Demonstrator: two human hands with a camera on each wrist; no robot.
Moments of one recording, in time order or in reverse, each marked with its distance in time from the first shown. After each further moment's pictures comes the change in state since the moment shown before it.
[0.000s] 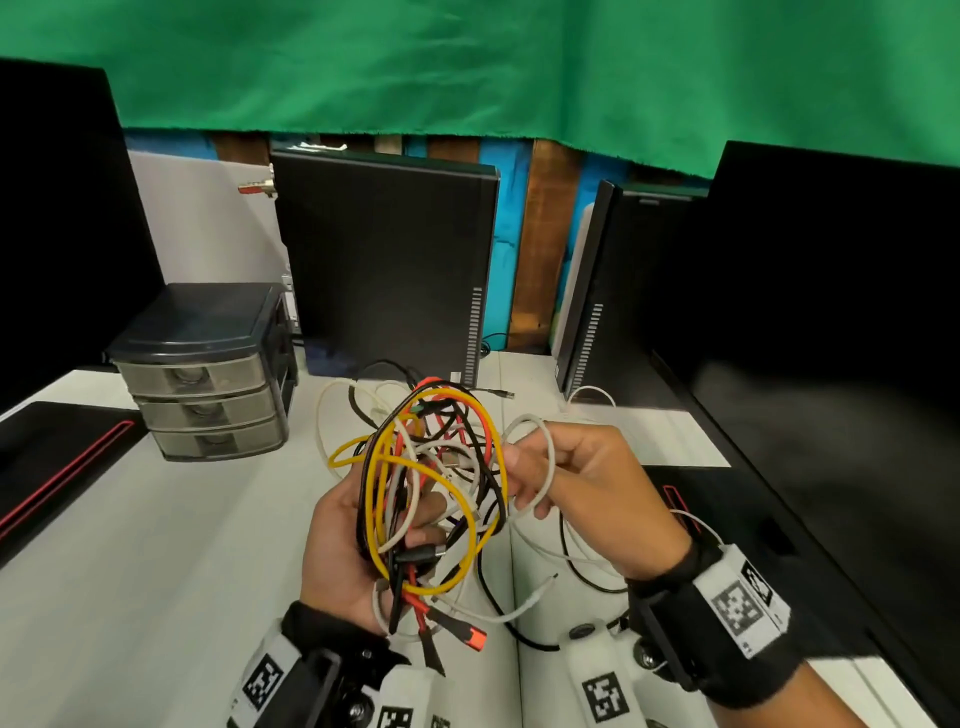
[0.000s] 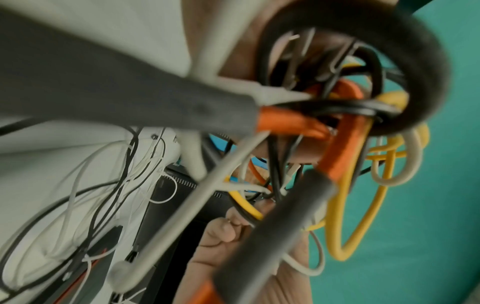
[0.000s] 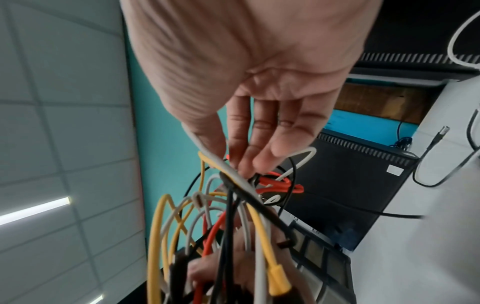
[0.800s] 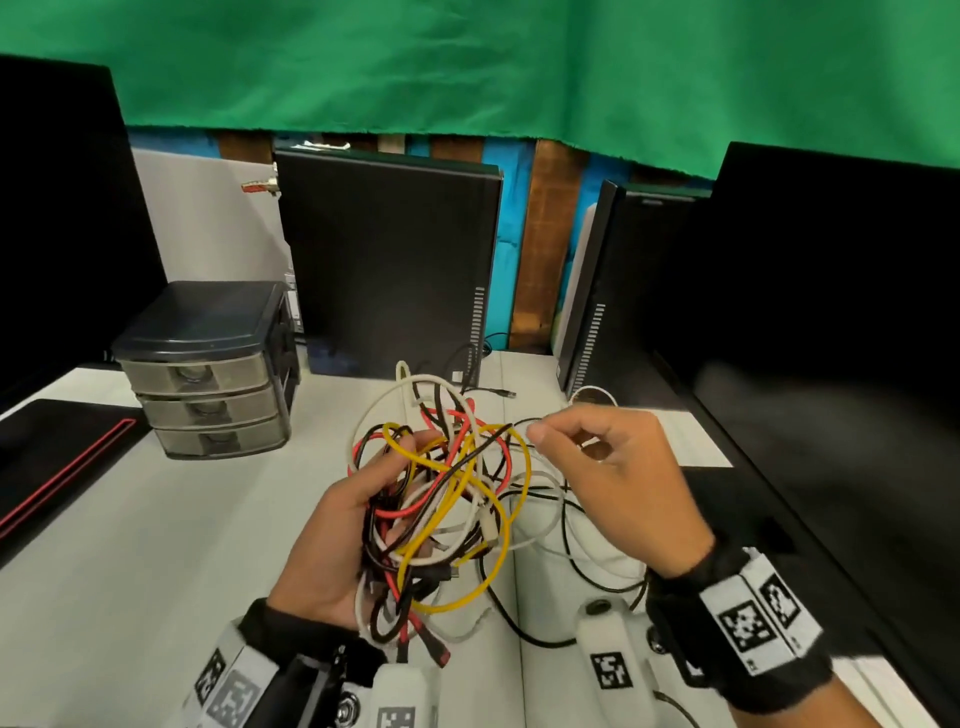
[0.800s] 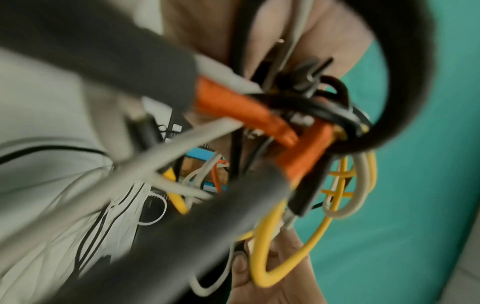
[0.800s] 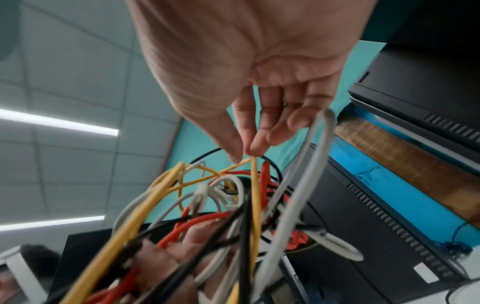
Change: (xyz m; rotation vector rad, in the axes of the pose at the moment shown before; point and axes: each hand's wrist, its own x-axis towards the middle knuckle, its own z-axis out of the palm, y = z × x) left_hand -0.017 0.011 0.040 0.189 0.175 0.085; right_hand -0.002 -0.014 -0.008 -0.358 0.217 -0.156
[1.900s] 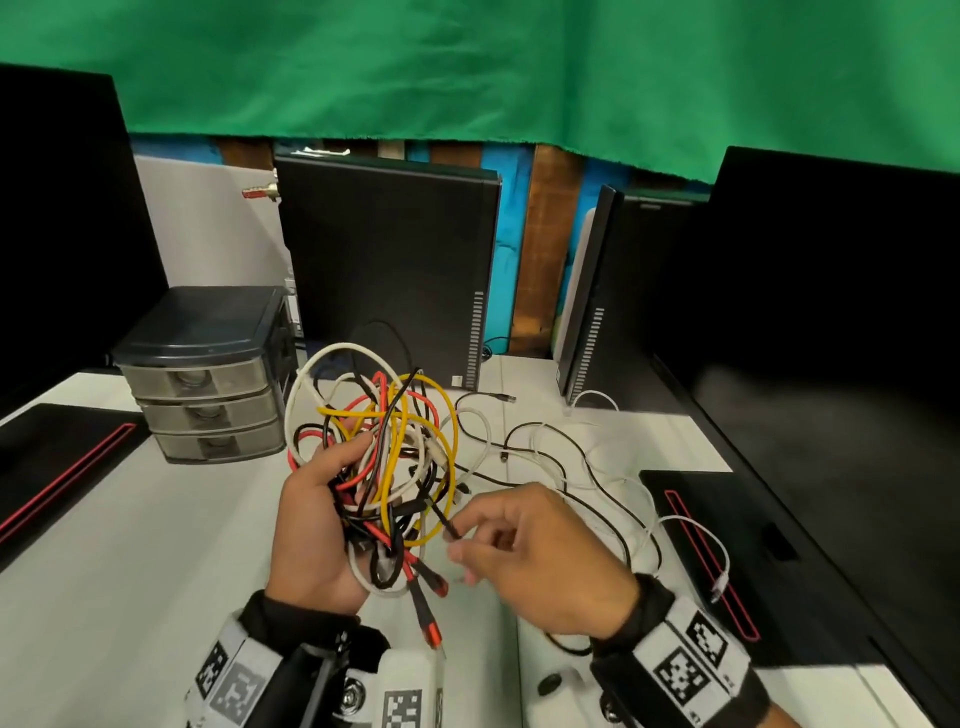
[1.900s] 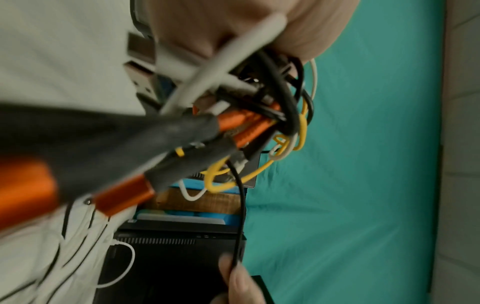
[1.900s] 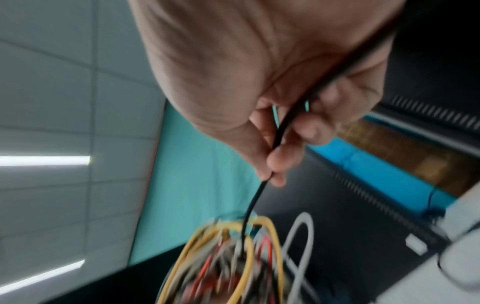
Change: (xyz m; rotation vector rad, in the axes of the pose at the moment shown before) left_hand 0.001 0.006 0.007 -0.074 0.074 0.262; right_hand -0.026 0.000 0.043 -0.105 -0.488 0.195
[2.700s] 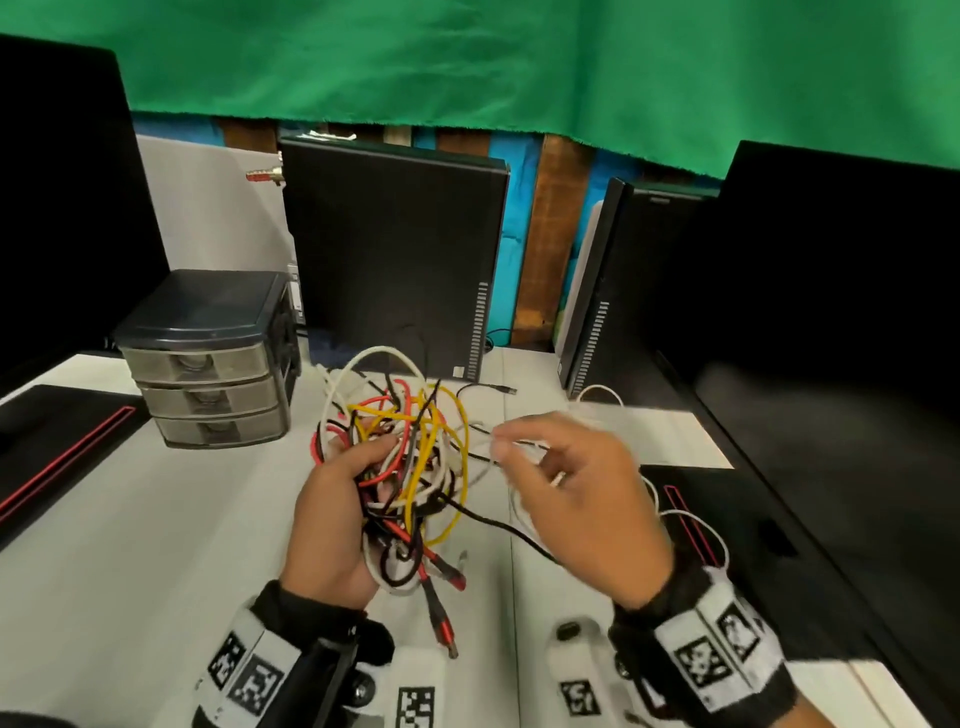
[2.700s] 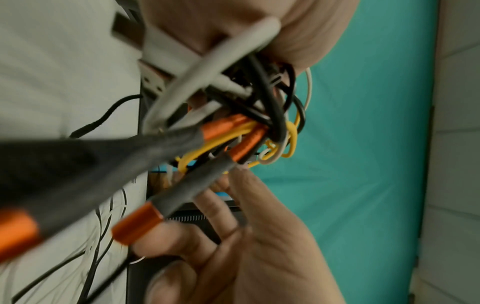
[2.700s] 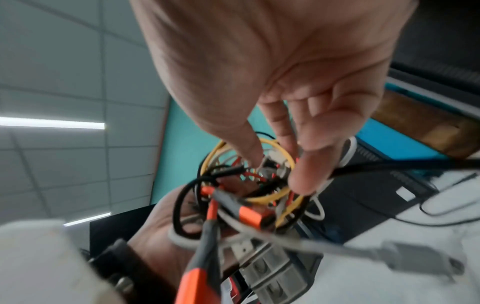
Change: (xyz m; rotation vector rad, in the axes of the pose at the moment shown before) left_hand 0.014 -0.011 -0.017 0.197 0.047 -0.017; right_hand 0.001 -0.006 -0.023 0.012 0.462 -0.187
